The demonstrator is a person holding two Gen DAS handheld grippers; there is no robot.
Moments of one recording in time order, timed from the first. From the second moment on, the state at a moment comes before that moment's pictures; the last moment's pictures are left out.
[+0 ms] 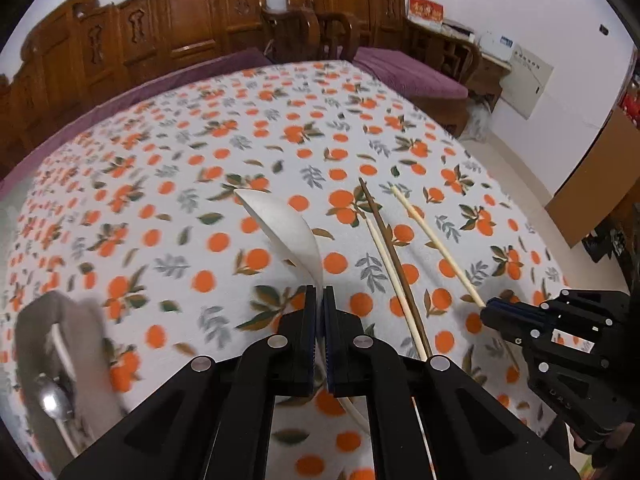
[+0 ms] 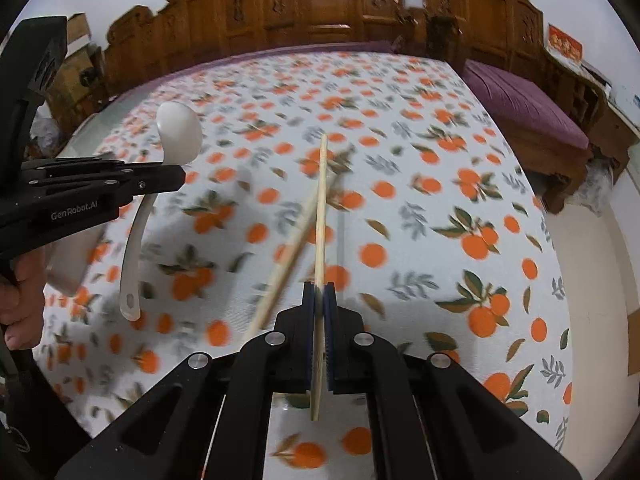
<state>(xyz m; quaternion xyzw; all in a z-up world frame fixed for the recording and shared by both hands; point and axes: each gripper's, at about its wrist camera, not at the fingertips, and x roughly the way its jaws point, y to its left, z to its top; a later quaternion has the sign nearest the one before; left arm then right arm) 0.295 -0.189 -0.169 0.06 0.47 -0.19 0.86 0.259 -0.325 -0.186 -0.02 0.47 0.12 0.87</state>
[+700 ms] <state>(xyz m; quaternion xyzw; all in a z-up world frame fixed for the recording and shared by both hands) 0.261 -0.084 -0.113 0.04 0.44 -0.16 0.89 0.245 -0.227 -0.127 -0.03 0.44 0.19 0.88</state>
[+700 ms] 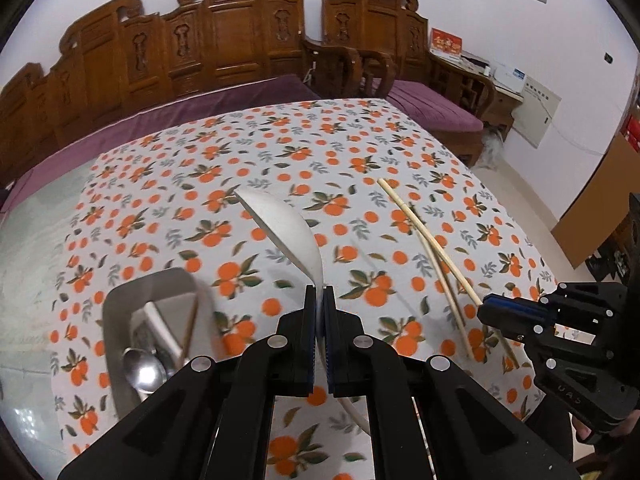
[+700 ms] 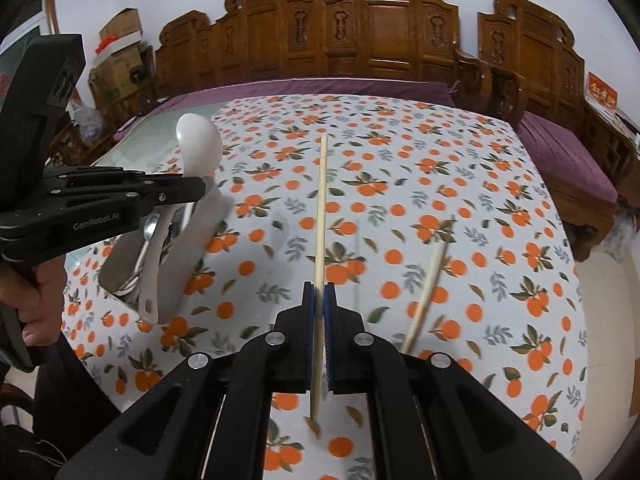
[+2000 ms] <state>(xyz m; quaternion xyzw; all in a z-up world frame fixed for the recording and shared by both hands) 0.279 0.040 -0.187 0.04 0.51 -0.09 0.86 0.236 -0.163 -0.133 -0.05 0.45 0.23 0.86</state>
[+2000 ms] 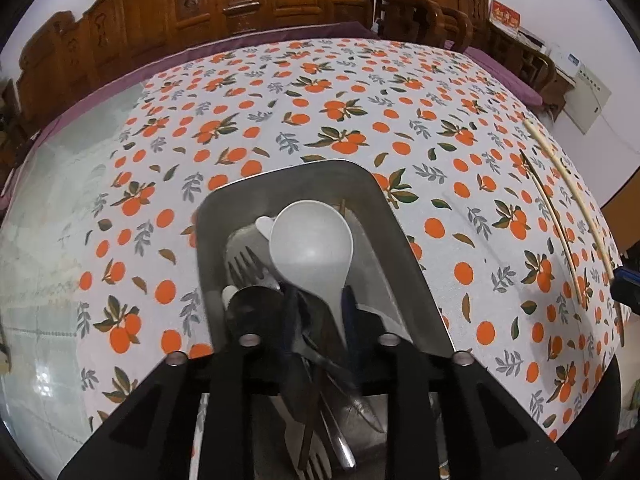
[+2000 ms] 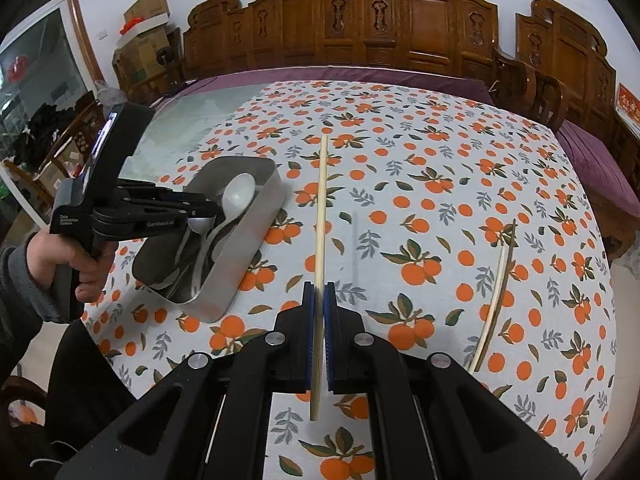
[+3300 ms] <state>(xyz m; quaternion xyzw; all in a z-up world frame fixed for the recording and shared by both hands) 0.166 0.139 -0.110 -0.05 0.41 -0.02 0.91 0.271 -0.023 -0.163 0.00 0.50 0.31 0.81</state>
